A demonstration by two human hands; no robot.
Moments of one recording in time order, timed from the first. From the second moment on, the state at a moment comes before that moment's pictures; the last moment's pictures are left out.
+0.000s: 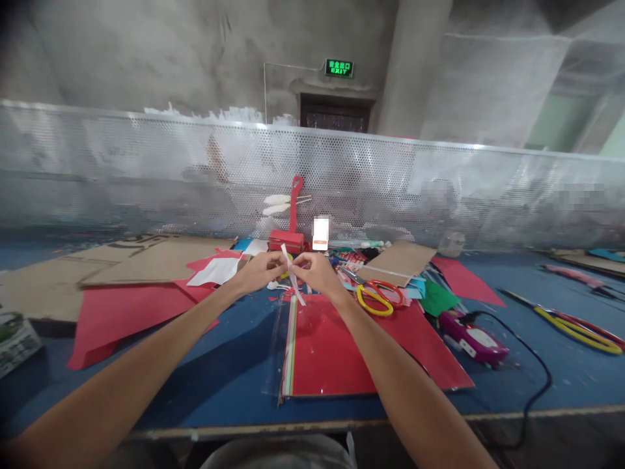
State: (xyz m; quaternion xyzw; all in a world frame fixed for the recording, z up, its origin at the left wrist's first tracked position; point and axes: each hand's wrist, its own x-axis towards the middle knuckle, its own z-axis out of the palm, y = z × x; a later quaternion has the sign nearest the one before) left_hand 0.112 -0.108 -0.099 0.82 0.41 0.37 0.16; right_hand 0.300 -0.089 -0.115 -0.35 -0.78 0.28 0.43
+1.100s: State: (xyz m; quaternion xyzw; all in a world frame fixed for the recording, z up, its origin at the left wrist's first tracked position) left_hand 0.111 -0.110 -0.096 0.79 0.38 0.39 0.27; right_hand 0.300 -0.097 -0.110 -0.33 -0.73 0.39 0.45
